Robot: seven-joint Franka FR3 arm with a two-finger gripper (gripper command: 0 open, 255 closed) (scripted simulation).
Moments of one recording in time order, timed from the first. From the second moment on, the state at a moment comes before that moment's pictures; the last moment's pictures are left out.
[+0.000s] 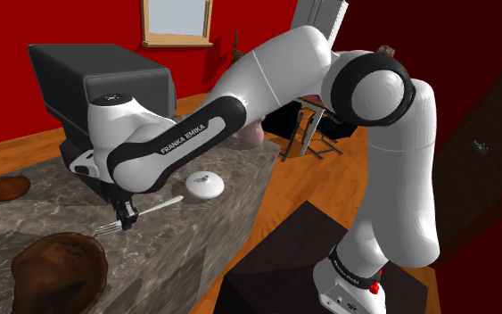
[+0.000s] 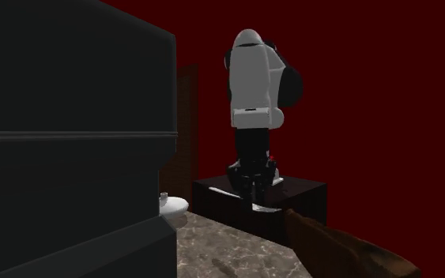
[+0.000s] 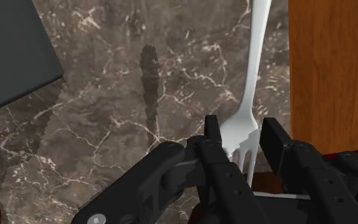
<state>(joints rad) 0.43 0.49 0.24 -1.84 -0.10 2.33 -0.78</state>
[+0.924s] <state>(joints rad) 0.45 0.43 0.26 -1.75 -0.08 2.19 -0.77</state>
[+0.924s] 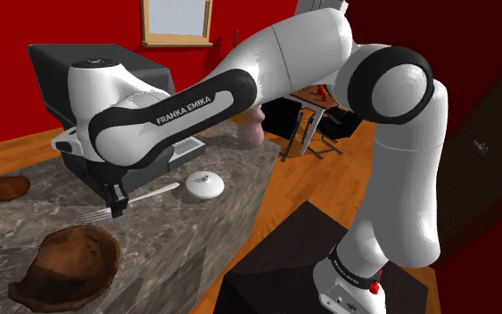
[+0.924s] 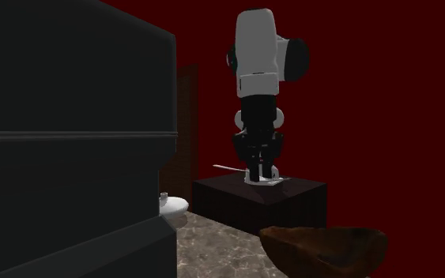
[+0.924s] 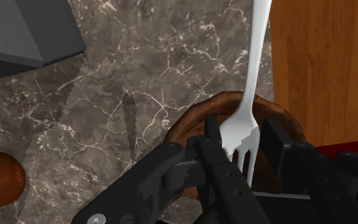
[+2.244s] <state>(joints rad) 0.64 0.75 0.26 -1.34 -0.16 2.09 -0.59</state>
